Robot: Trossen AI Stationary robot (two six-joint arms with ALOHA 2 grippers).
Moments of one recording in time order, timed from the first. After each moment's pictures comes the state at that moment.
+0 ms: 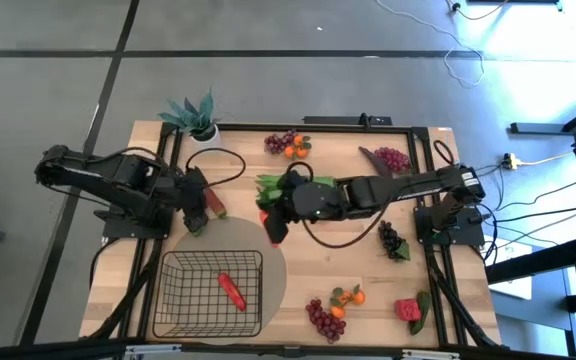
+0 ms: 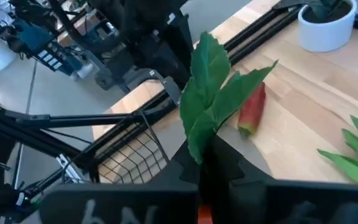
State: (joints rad) left arm -0.21 0.96 1.10 -1.19 -0.27 -0.78; right arm 0.21 1.82 1.79 -0.47 0.34 0.75
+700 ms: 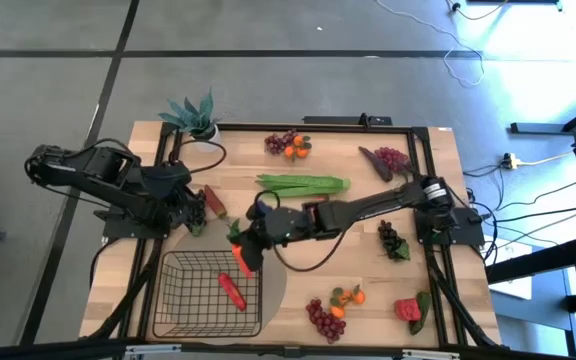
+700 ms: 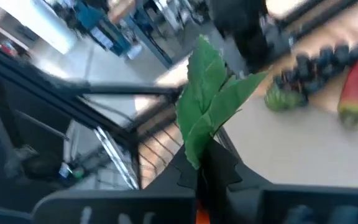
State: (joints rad) left arm -0.23 0.80 1.10 -1.20 -0.26 -0.70; right arm 0.23 2.06 1.79 -0.13 0.13 0.75
